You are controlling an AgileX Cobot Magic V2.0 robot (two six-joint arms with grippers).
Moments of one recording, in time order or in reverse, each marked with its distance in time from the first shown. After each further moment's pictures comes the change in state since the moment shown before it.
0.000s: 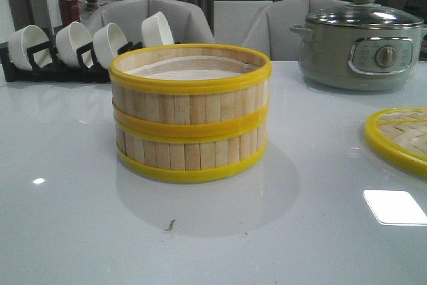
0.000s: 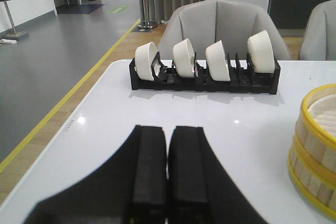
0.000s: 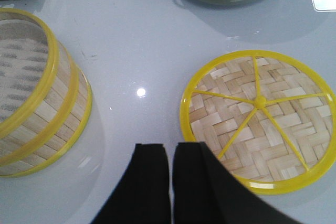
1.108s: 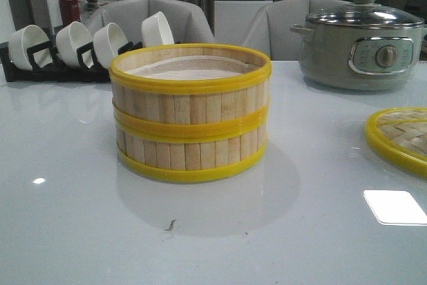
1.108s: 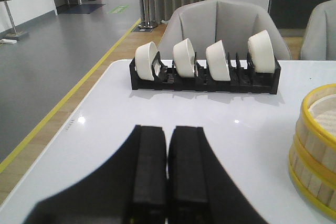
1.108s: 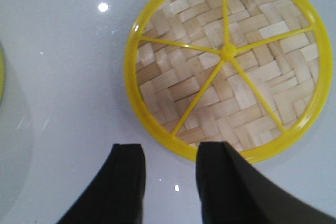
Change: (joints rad) left arm 0.000 0.000 0.000 0.000 0.000 0.000; right arm -0.111 0.402 -0.202 -0.023 0.171 0.000
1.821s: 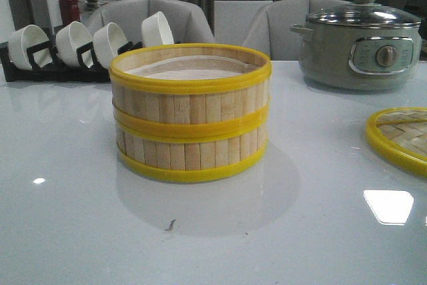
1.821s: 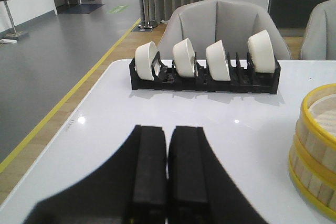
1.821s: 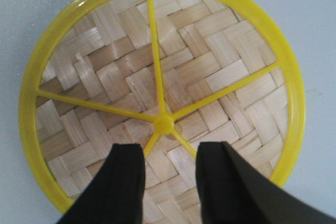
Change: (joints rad) left arm 0.000 0.000 0.000 0.000 0.000 0.000; right arm -0.093 0.447 -0.338 -0.084 0.108 -0.001
